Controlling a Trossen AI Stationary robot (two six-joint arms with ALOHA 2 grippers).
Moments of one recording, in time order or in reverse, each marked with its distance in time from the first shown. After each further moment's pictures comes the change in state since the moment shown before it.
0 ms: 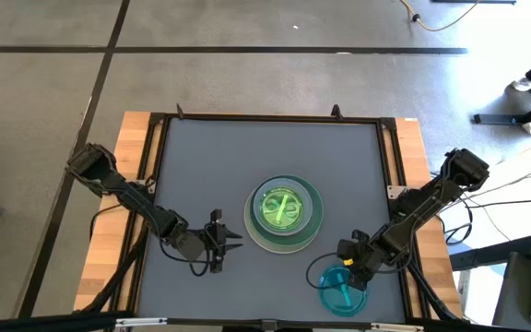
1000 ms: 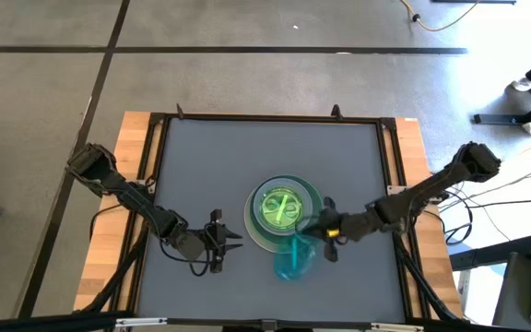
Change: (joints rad) left arm 0.000 0.000 0.000 0.001 0.000 -0.005; right arm -0.328 -0.183 0.001 0.441 0.283 -0.606
